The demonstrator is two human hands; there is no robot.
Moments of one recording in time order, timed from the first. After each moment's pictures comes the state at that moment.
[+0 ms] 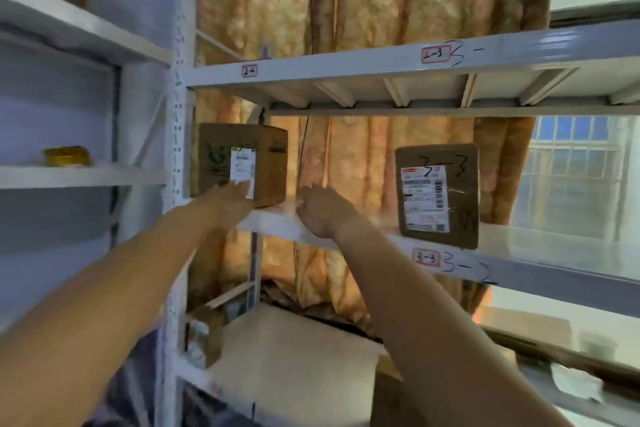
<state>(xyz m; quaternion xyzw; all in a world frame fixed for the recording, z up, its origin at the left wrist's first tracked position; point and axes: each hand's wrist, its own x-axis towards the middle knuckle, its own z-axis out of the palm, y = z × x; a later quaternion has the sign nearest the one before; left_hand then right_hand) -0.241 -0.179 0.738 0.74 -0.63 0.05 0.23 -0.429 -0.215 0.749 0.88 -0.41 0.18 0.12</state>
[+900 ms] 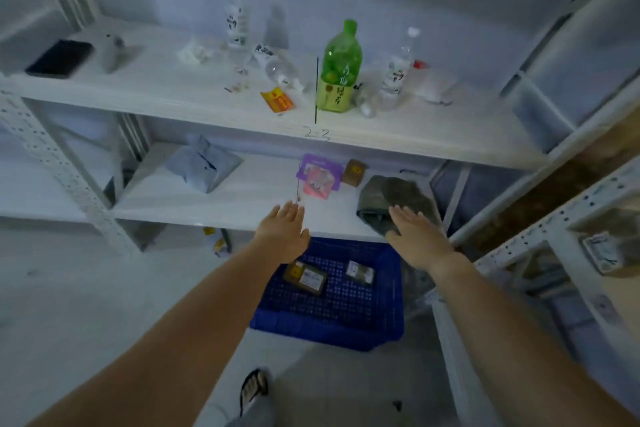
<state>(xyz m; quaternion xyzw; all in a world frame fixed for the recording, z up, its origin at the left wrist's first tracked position) 0.077 0.169 0.255 0.95 -0.24 -0.18 0.02 0.005 -0.061 0.331 0.98 -0.07 -0.18 -0.07</state>
